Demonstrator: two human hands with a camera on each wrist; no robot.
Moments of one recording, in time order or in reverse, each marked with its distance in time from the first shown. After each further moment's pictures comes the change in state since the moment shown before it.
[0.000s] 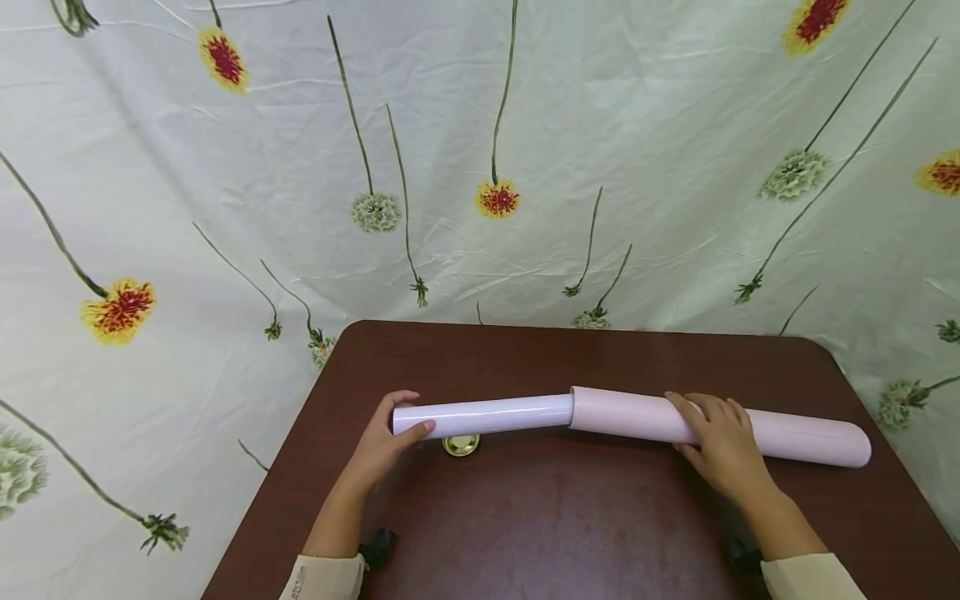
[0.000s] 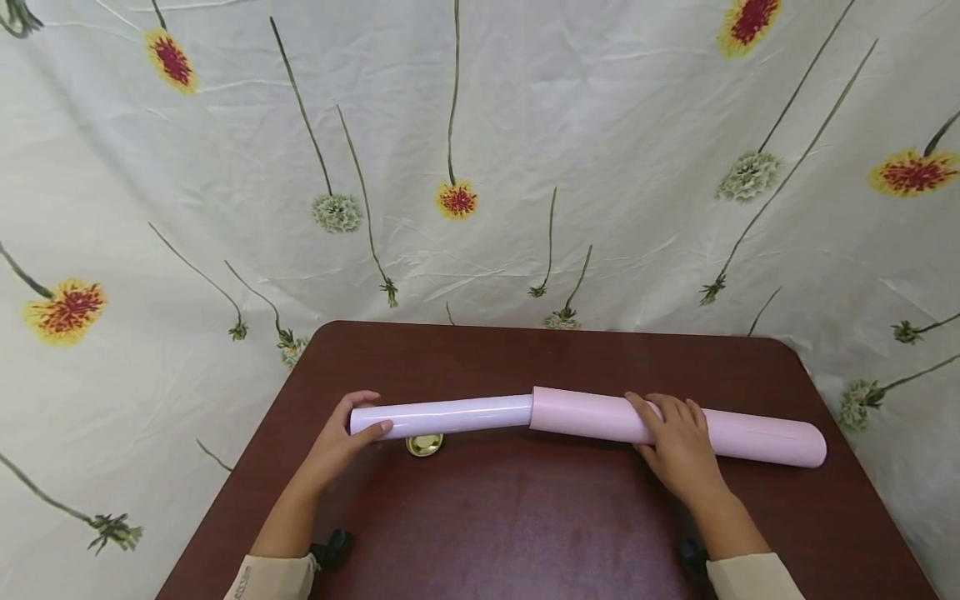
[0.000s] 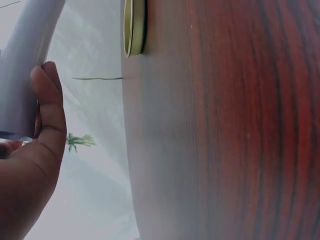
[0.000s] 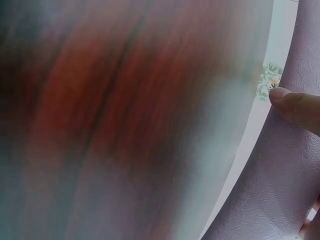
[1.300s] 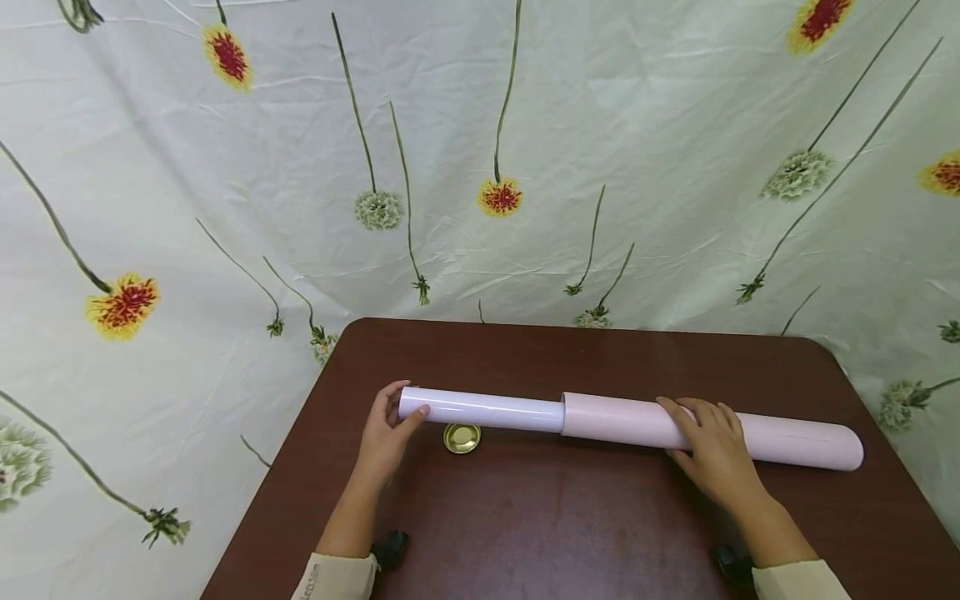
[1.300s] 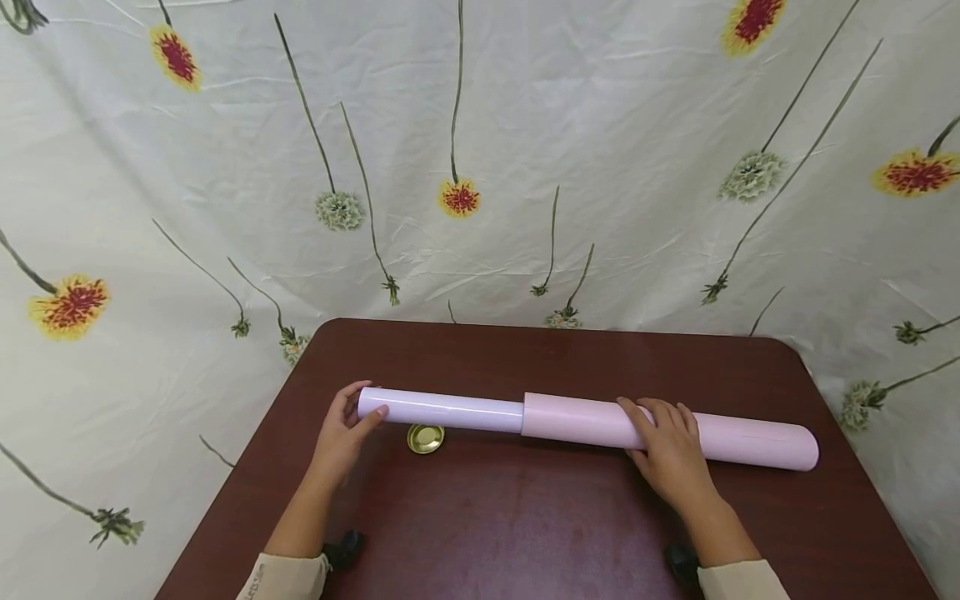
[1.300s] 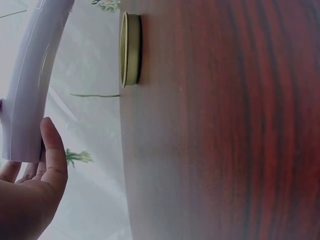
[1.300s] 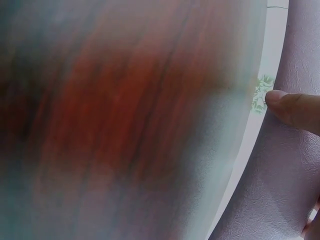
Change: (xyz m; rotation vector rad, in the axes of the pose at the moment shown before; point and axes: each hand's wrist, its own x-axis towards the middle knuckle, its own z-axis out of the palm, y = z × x) left_hand 0.001 0.001 0.013 -0.151 0.175 0.070; right_hand -0.003 -0.014 0.005 0.035 0.008 0.003
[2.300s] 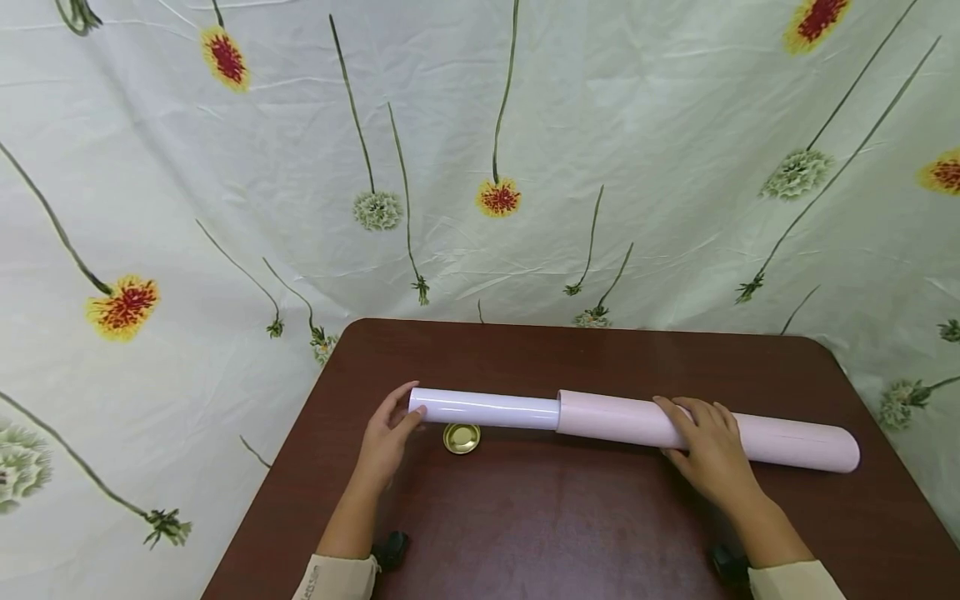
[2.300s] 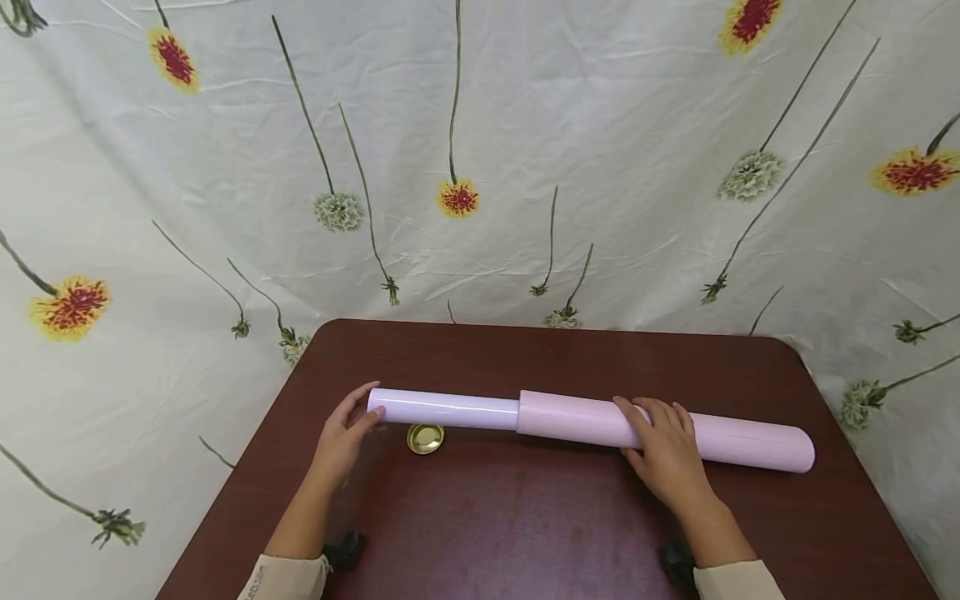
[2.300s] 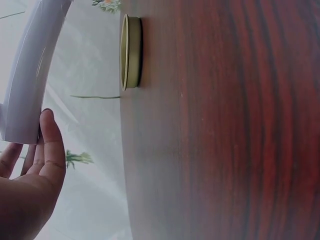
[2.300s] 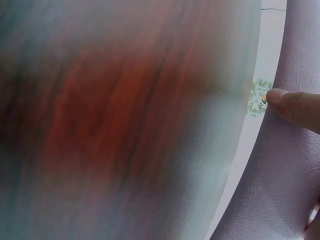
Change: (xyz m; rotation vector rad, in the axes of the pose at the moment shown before) left_hand -0.003 0.003 0.001 0.004 -0.034 -0.028; right_hand 0.002 -0.005 0.001 0.016 0.005 0.010
